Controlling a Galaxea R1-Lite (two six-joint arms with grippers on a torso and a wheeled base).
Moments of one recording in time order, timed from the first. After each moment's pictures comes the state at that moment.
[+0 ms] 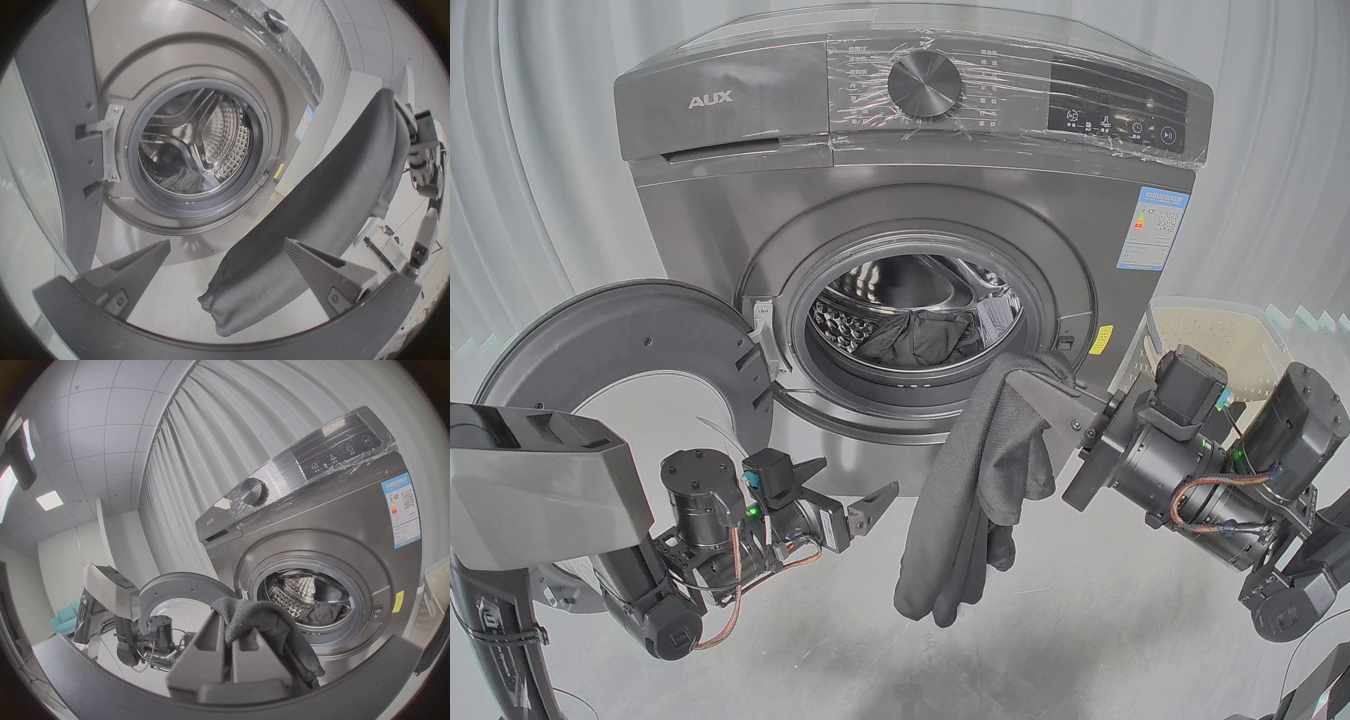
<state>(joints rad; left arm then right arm) -0.52 2.15 -0.49 -1.54 -0.12 -0.18 0.74 1.70 -0.50 -1.45 0.12 0.17</state>
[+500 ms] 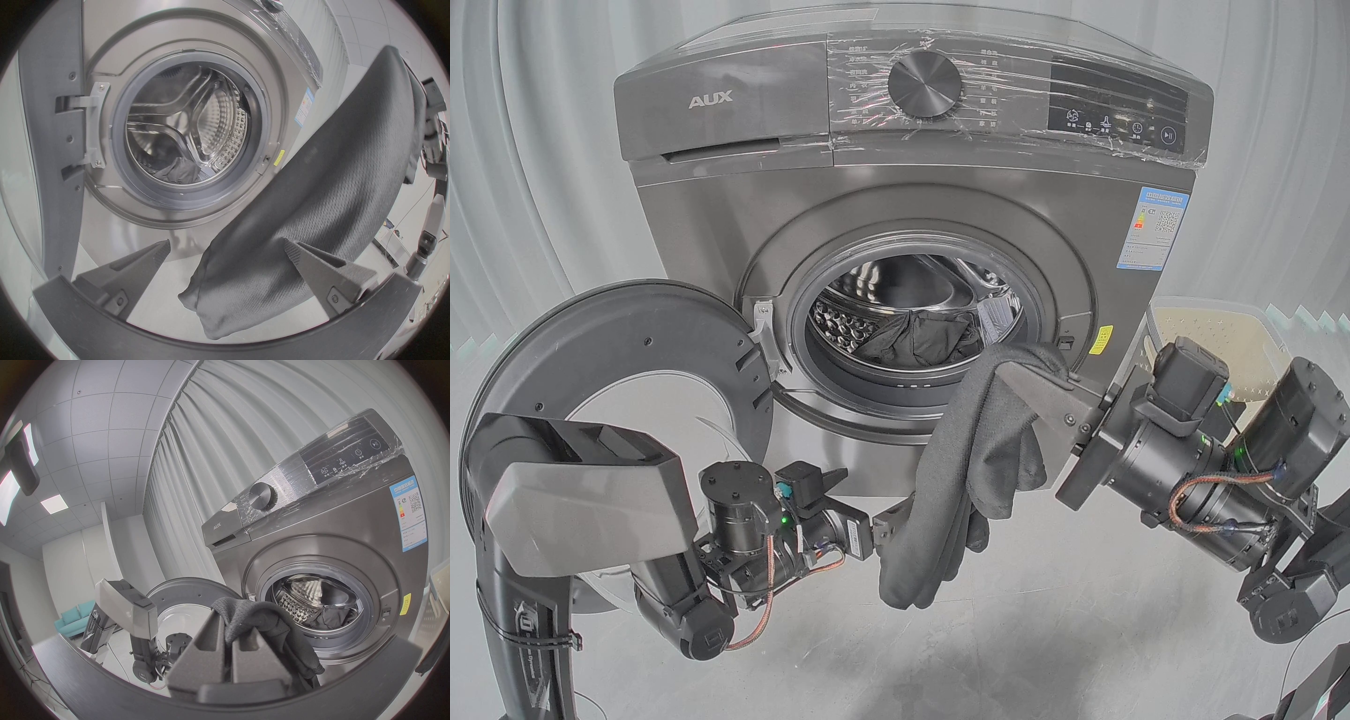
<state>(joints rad) -0.55 2.27 -0.58 -1.54 -0.11 -0.15 0.76 1.70 -0.52 -1.45 0.12 0.18</state>
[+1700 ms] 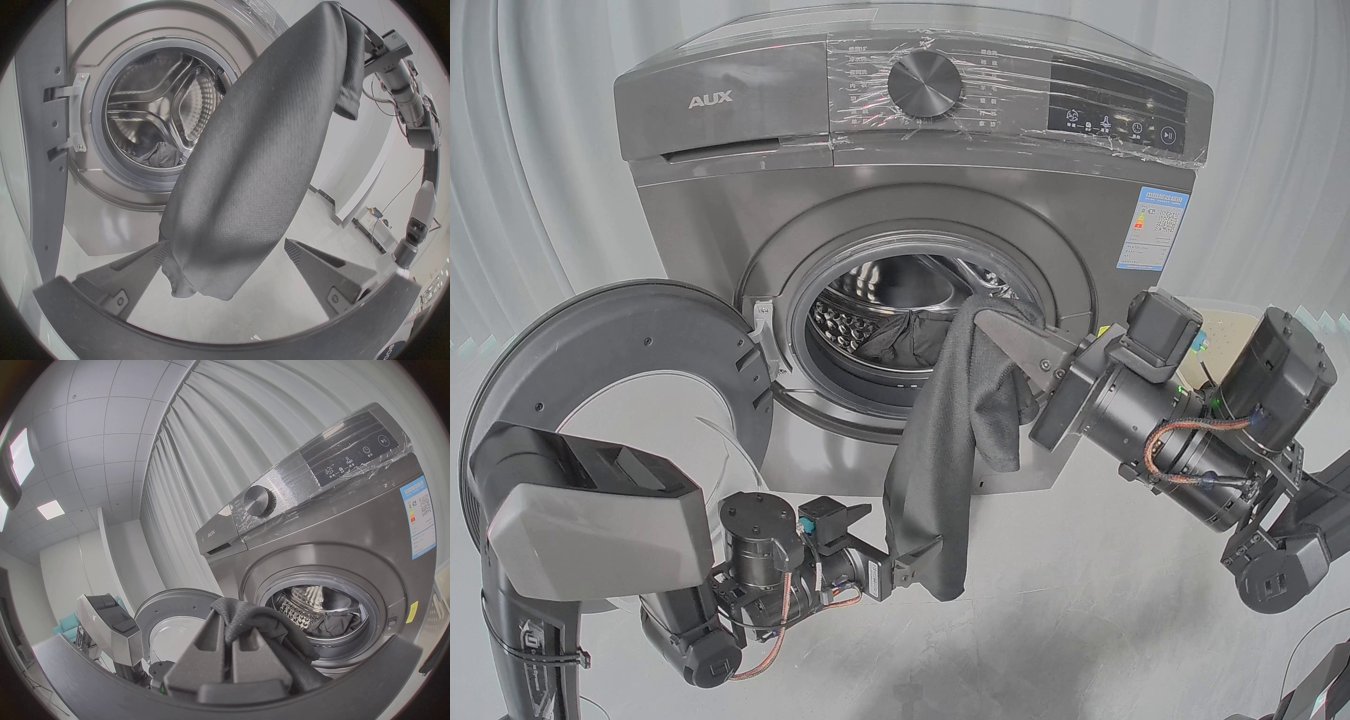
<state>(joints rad) -0.64 2.27 -0.50 -1.54 -0.11 -0.14 0.75 1.73 -0.68 -1.35 0.12 0.21</state>
